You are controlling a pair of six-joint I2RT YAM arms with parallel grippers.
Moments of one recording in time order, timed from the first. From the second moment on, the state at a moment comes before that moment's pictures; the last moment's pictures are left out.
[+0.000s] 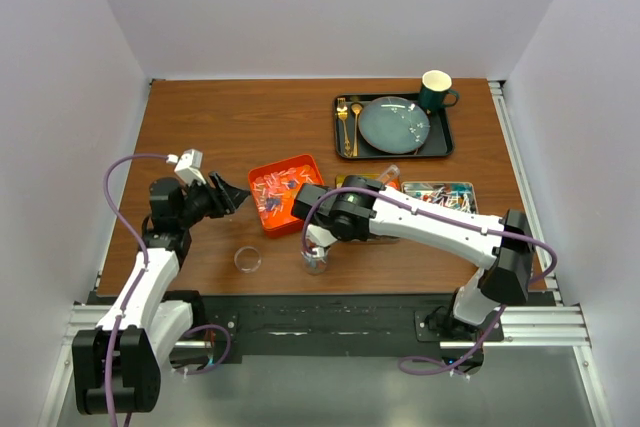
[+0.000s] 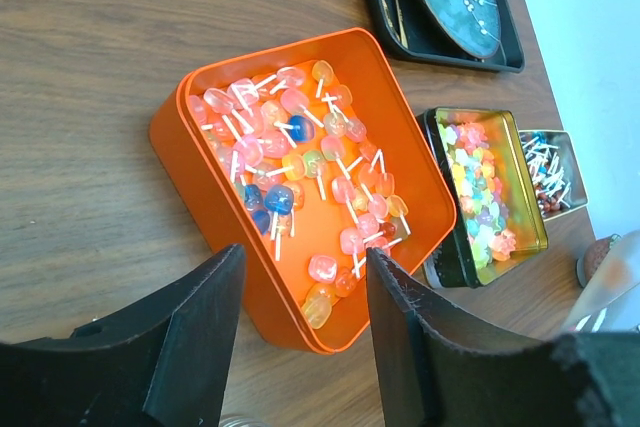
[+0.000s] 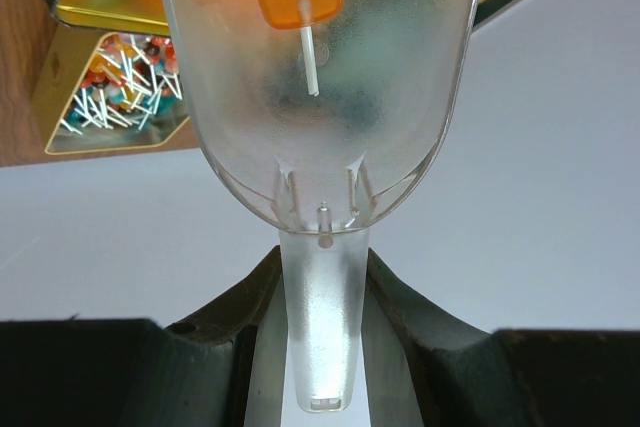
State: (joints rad) left arm 0.04 0.89 0.38 0.11 0.55 -0.49; right arm 1.17 1.63 1.53 -1.35 0.74 -1.12
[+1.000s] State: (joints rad) left arm 0.04 0.86 0.37 0.16 0.60 -0.52; right arm 1.29 1.63 1.46 -1.34 0.90 -1.13
